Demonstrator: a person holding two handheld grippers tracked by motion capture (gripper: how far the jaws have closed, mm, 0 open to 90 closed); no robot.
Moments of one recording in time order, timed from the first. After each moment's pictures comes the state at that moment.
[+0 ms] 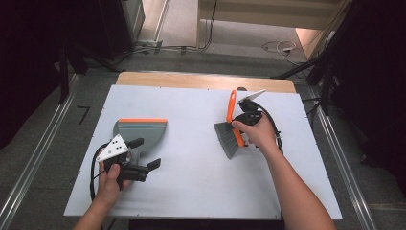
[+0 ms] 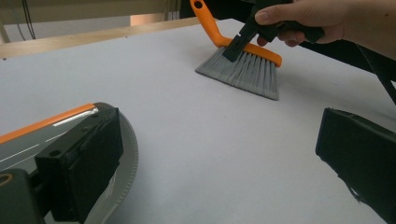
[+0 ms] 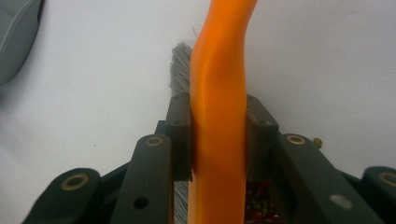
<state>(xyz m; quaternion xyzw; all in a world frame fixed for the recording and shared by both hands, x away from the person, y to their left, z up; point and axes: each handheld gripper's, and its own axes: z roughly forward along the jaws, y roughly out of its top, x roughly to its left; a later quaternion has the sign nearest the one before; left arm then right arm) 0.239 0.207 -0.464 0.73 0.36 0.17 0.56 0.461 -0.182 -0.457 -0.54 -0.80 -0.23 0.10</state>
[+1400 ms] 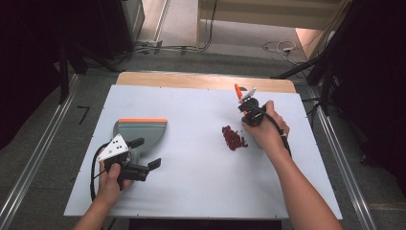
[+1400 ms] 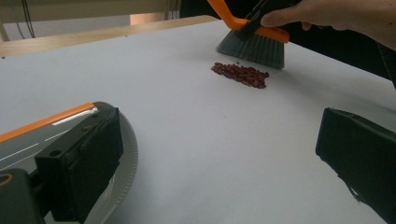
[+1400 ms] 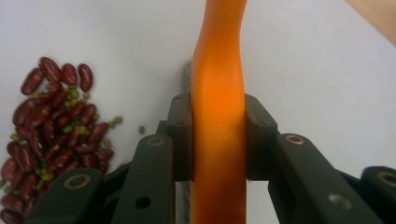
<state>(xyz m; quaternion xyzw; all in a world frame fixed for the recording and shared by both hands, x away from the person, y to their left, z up) 0.240 0.206 -0.465 0.73 0.36 0.17 0.56 0.440 -0.169 -0.434 -0.46 -0.85 -0.07 -0.25</state>
